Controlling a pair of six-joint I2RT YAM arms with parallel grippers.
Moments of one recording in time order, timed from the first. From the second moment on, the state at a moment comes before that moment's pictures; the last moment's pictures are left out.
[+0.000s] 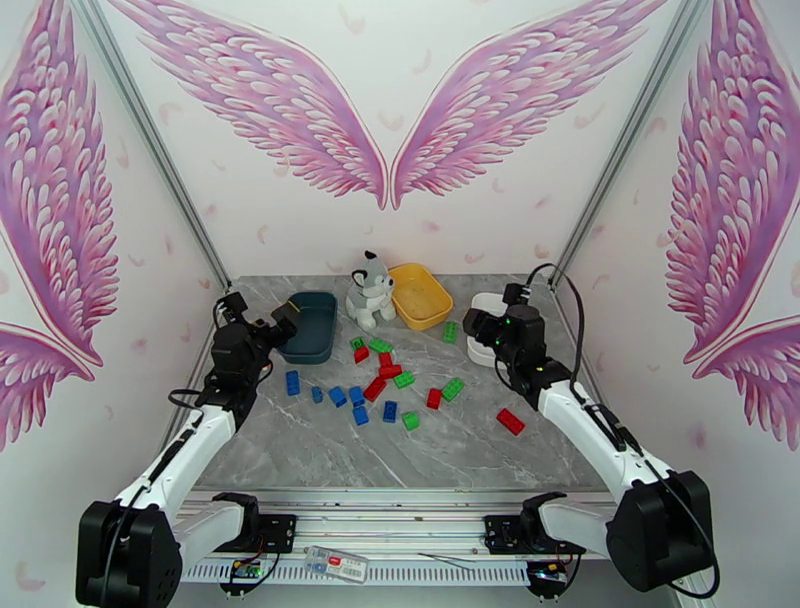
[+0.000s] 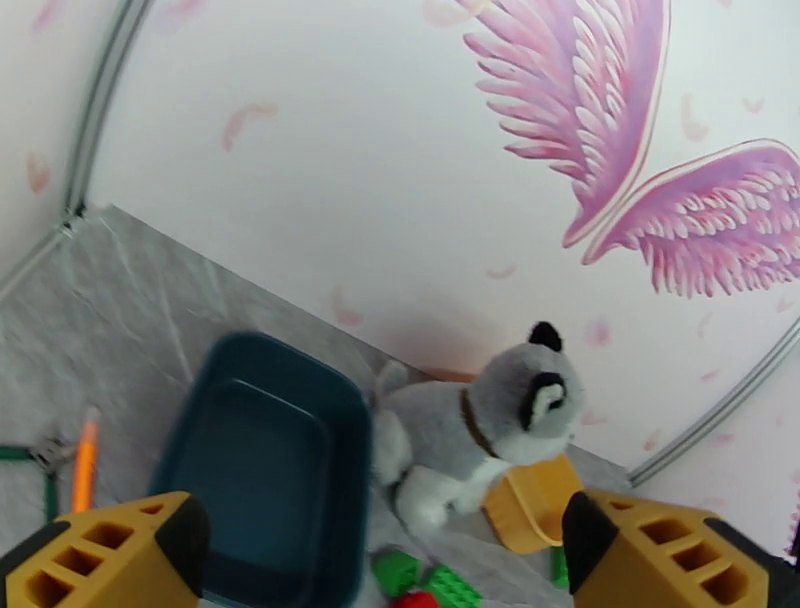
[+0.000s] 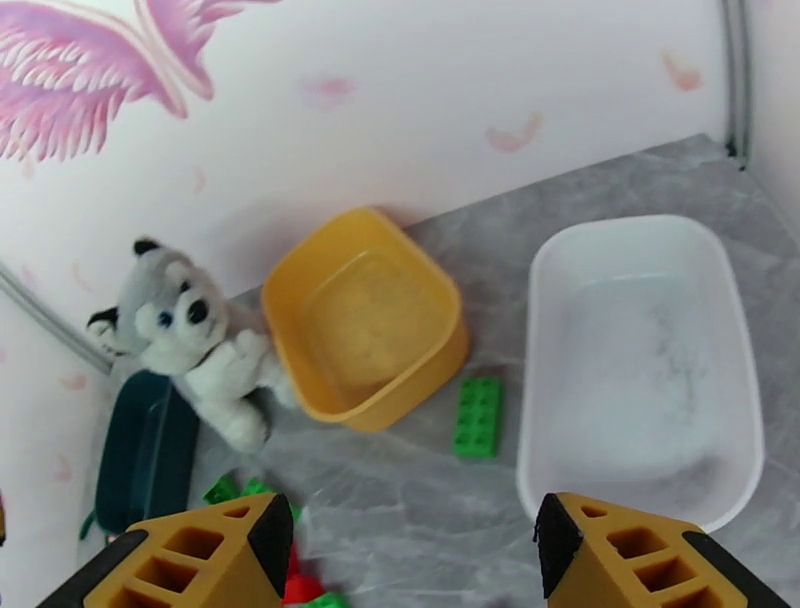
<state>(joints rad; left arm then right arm) -0.16 1.14 0.71 0.22 0.03 -0.68 0.28 1.25 0.94 -0.14 0.03 0.49</state>
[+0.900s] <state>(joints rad) -0.41 0.87 0.46 0.07 -0.04 -0.67 0.77 1.52 0.83 -0.46 0.04 0.36</state>
